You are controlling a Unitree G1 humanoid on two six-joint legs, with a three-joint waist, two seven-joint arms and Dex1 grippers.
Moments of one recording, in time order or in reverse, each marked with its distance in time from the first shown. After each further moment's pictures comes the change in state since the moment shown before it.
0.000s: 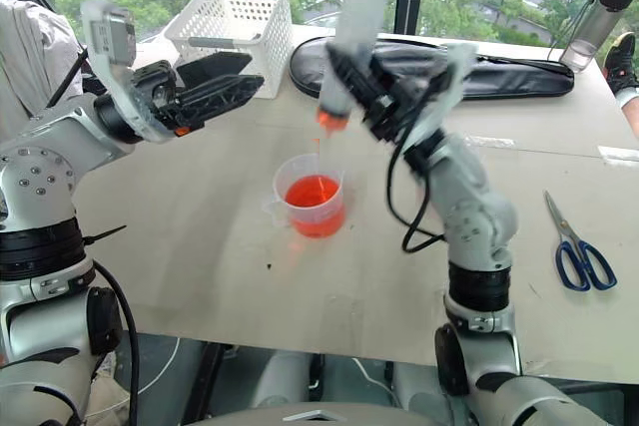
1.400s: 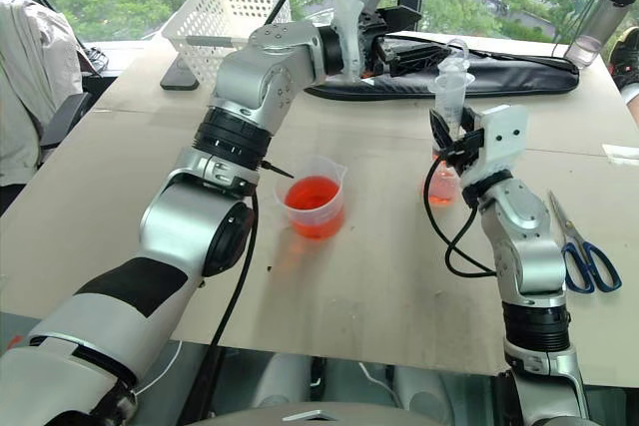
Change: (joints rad) left arm -0.658 -0.560 -0.429 0.830 0.648 -0.528 -0.012; right arm 0.316 -0.170 0.110 0.075 -0.522 -0.270 -0.035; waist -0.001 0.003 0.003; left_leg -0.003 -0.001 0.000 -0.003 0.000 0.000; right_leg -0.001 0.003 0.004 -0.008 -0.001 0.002
